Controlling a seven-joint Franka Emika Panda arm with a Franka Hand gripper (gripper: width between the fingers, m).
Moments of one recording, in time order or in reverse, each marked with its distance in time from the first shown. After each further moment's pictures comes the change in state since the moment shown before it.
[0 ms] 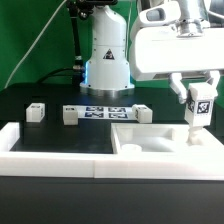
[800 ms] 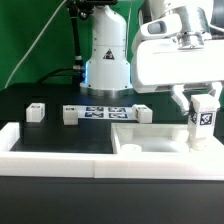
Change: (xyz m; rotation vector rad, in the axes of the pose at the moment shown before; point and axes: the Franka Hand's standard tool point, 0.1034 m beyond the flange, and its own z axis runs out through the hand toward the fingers) arm -0.004 -0.005 0.014 0.000 0.032 0.001
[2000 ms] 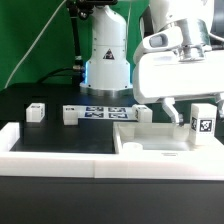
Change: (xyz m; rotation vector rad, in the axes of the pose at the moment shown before) arm -0.021 -0.003 0.011 0.008 -0.056 0.003
